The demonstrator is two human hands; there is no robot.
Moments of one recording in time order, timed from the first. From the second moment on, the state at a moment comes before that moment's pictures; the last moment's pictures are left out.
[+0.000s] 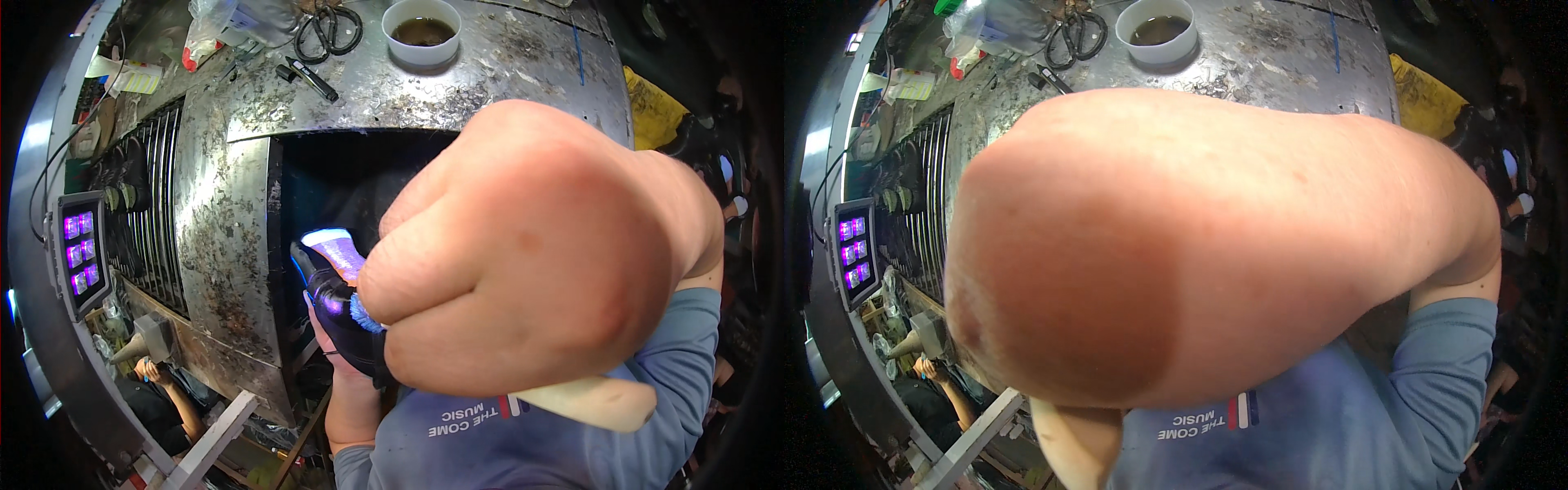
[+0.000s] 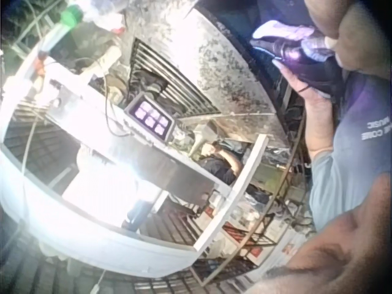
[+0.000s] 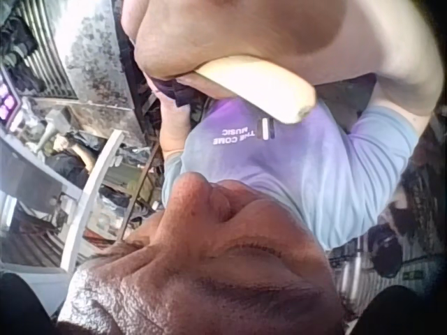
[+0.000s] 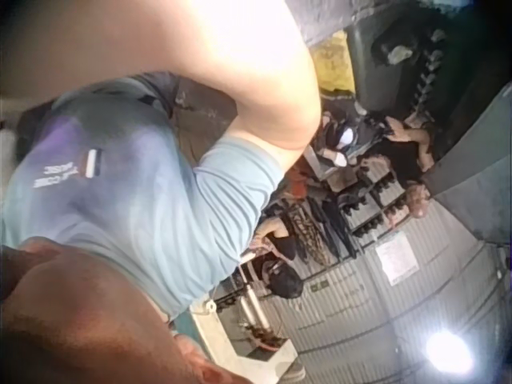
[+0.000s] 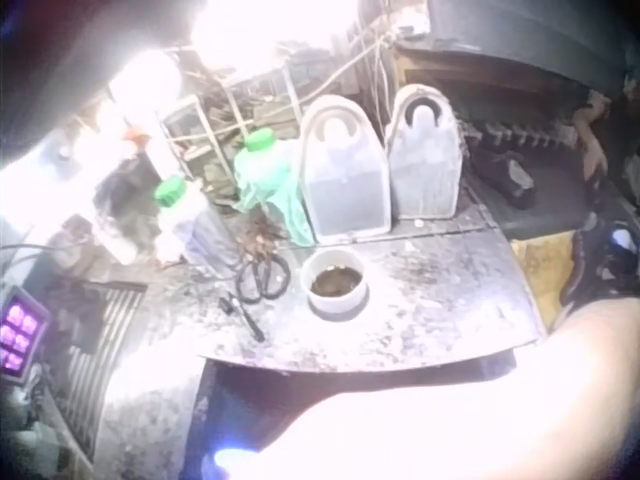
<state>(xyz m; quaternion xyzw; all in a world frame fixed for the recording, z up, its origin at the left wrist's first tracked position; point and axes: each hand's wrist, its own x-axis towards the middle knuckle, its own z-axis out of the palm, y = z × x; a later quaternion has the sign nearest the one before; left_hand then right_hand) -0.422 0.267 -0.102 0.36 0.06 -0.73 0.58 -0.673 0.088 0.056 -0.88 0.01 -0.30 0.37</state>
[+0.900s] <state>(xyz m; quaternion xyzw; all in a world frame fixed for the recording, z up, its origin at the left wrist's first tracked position) -0.461 0.275 -0.122 0.00 0.39 -0.81 0.44 -0.731 -0.011 -0.013 -0.83 0.42 -0.34 0.12</state>
